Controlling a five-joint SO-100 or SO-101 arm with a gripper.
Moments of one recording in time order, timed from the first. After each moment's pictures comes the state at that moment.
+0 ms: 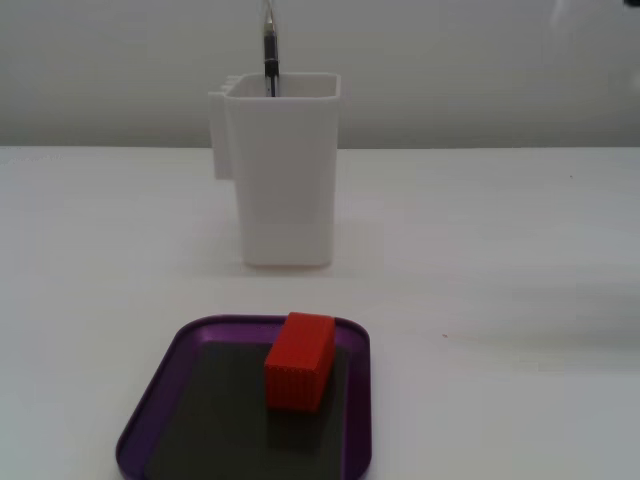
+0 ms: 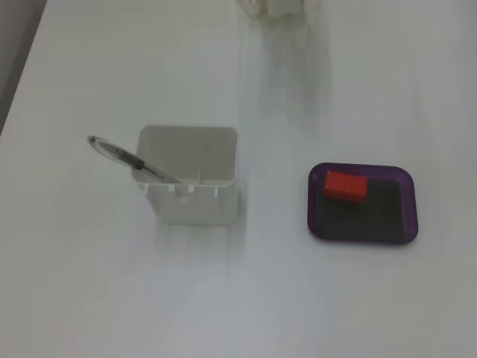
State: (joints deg) arm -6.2 153.6 117.9 81.2 5.3
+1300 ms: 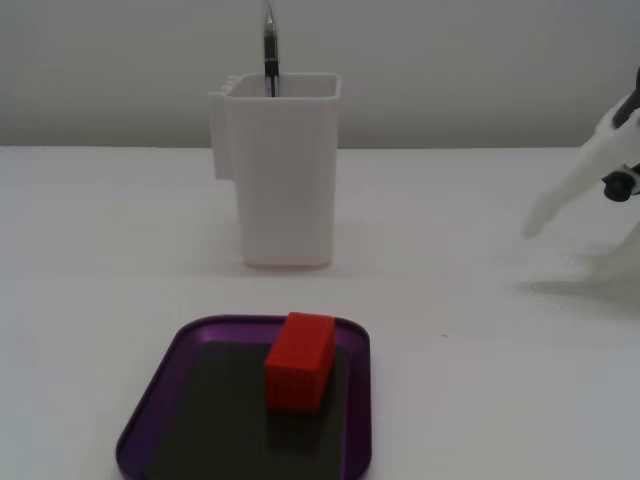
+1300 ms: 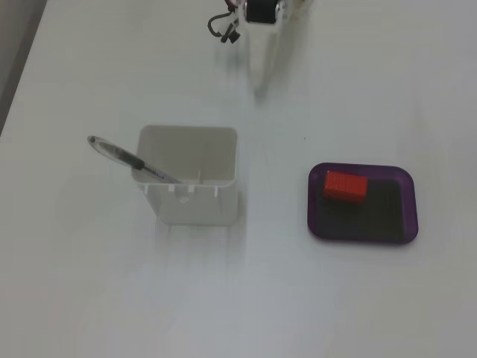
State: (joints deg) arm 7.3 192.4 173.7 70.0 2.1
